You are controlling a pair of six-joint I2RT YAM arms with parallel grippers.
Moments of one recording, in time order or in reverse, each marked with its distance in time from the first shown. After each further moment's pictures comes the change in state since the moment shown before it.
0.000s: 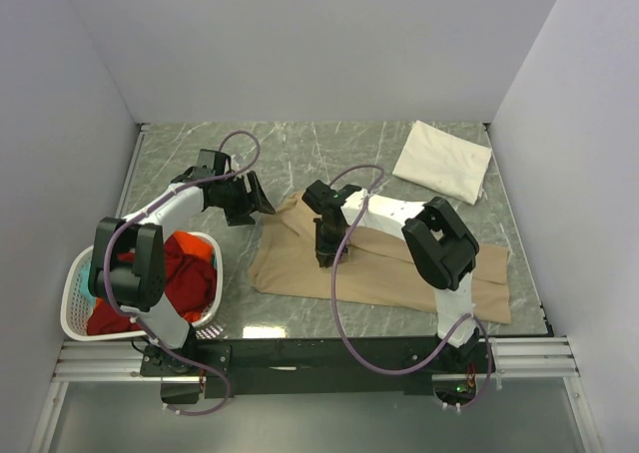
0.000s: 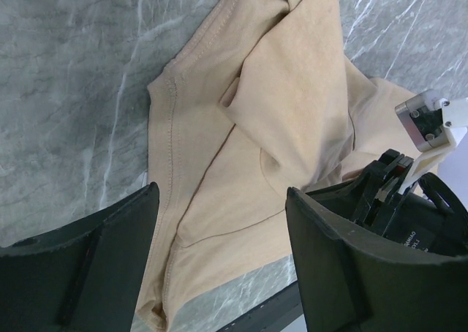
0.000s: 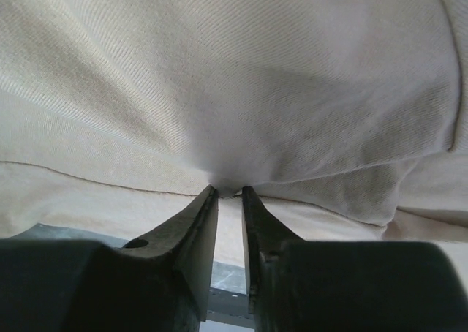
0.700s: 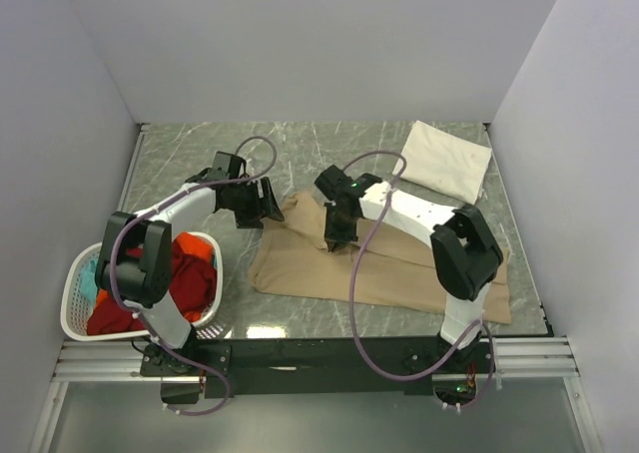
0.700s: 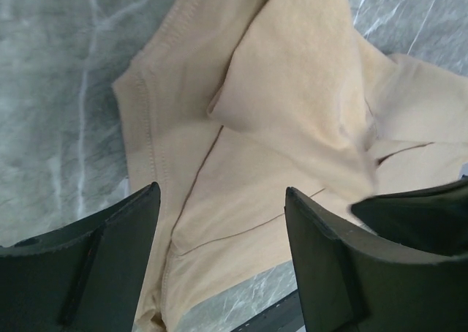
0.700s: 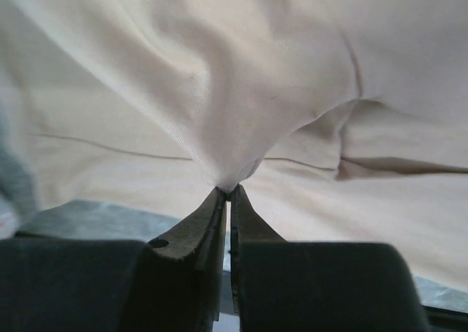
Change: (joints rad) left arm -0.073 0.033 0.012 0.001 -0.038 0.035; right arm -0.036 -0.119 0.000 -0.055 0.062 0.005
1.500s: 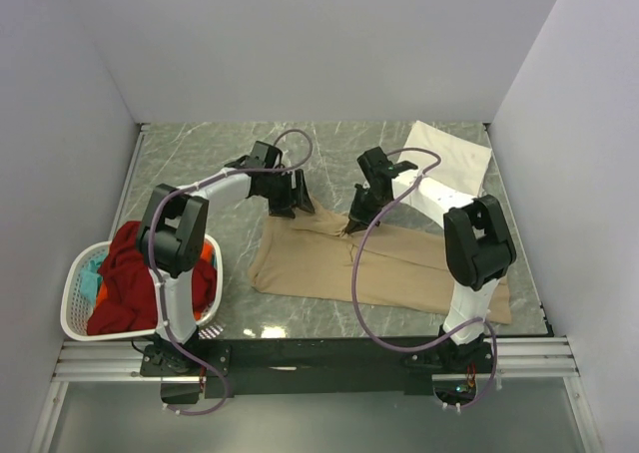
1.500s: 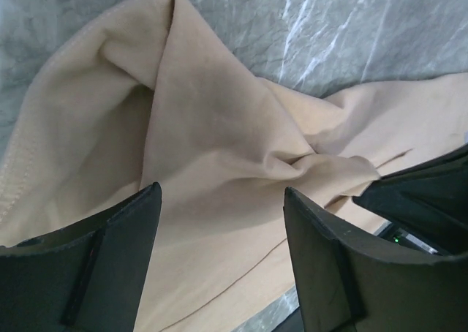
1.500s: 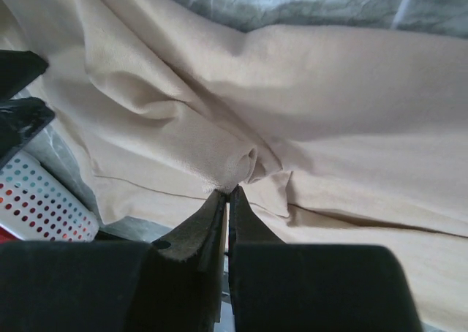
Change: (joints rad) left arm -0.138 0.286 0.260 0.065 0.056 -0.017; right arm -0.288 -0.019 -0.055 0.116 -0.227 -0.030
